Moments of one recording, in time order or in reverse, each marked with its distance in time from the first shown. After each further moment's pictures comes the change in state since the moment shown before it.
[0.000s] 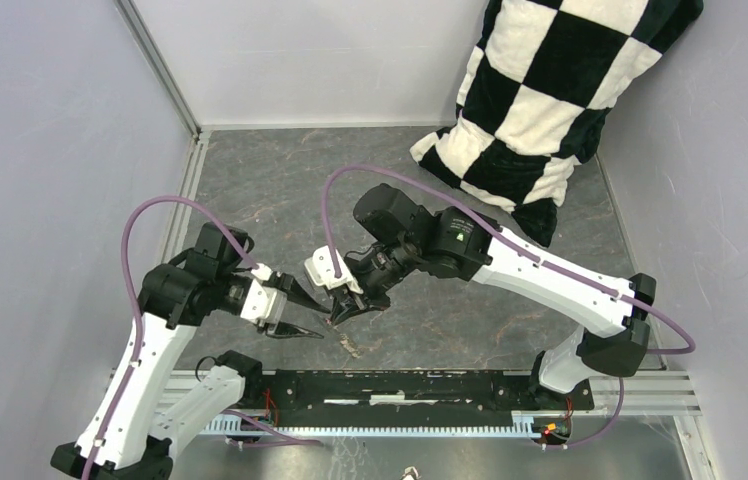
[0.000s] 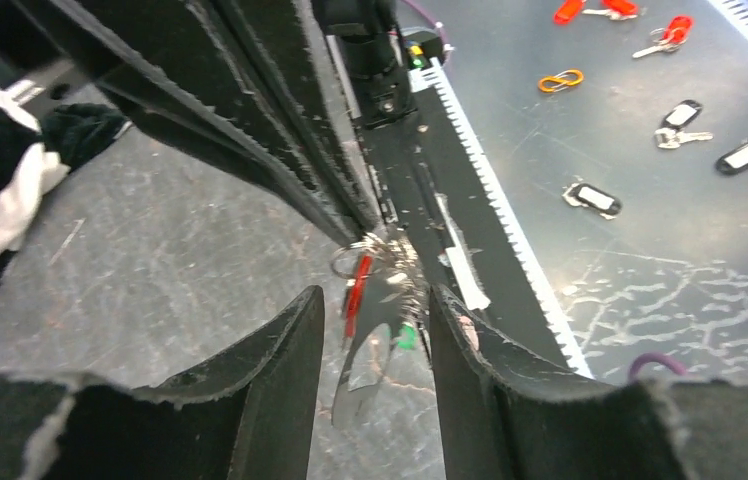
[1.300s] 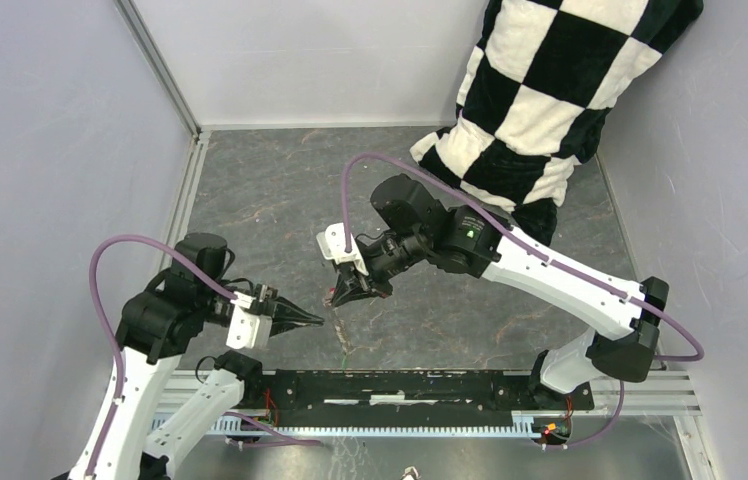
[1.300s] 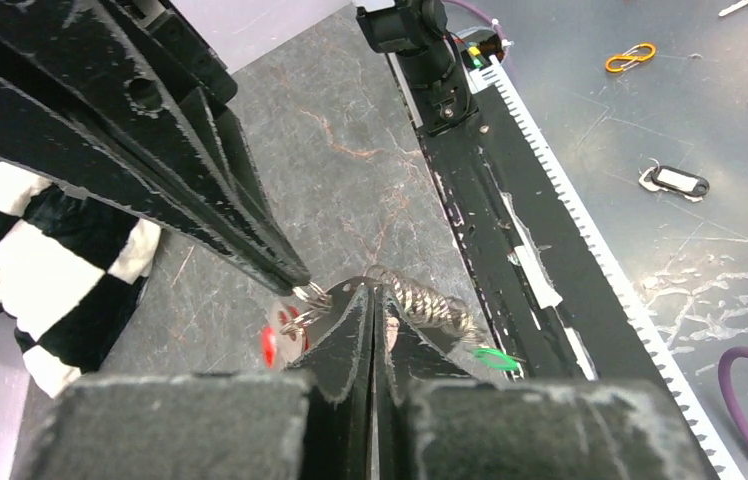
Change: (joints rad) left arm -0.018 -0.129 -0.003 0.103 -0.025 -0.018; right arm -0.065 -0.056 -0.110 0.159 -0.003 0.097
